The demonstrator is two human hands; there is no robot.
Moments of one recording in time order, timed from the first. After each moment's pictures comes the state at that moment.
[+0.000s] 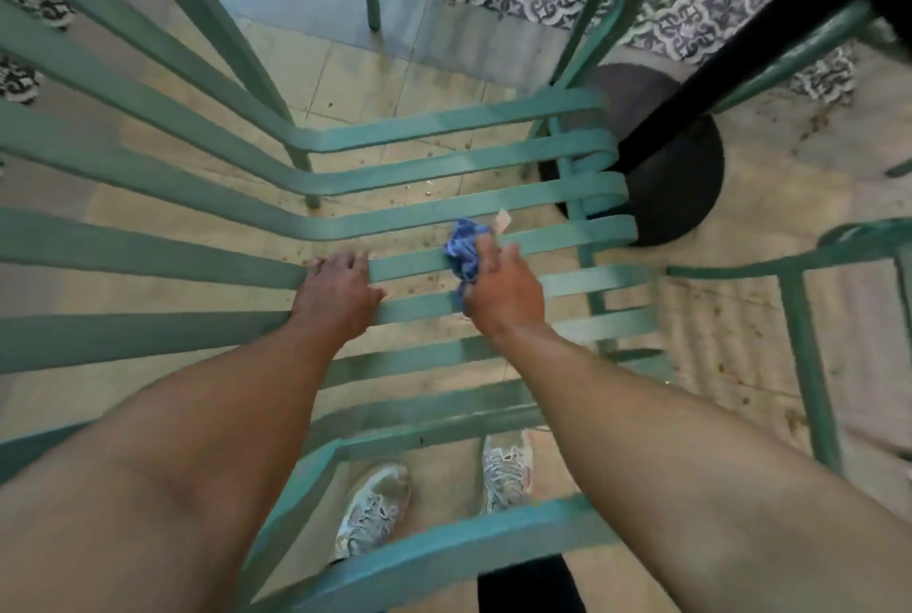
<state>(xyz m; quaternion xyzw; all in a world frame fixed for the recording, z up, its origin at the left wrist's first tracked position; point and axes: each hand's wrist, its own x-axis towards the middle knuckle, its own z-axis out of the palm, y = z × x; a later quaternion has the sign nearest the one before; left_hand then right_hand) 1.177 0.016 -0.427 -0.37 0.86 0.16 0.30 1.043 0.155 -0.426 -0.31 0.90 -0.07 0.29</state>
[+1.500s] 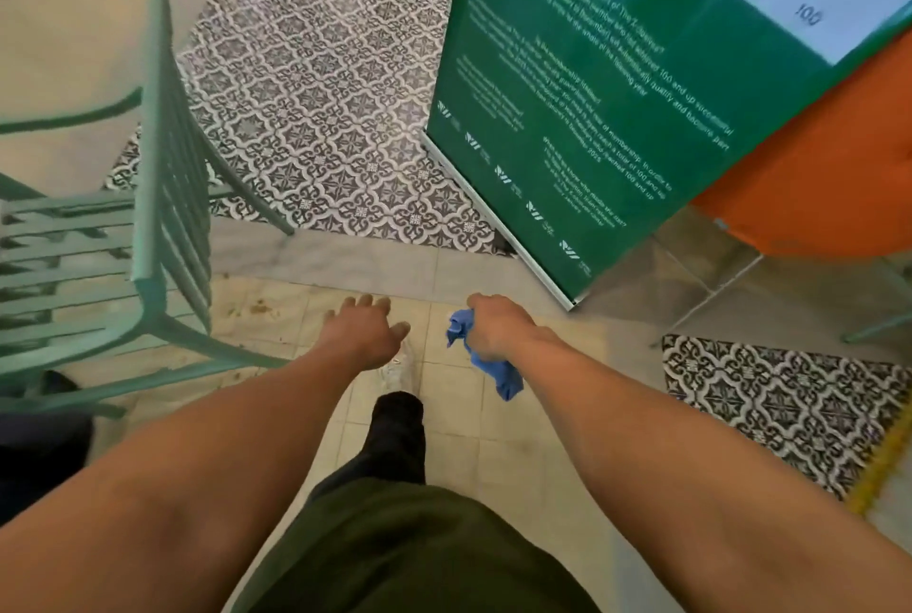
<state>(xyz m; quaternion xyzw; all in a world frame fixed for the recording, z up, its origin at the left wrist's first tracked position) 1.164 0.929 -0.108 0.40 0.85 -0.09 0.32 1.304 1.057 -0.087 0.40 0.83 -0.27 0.29</state>
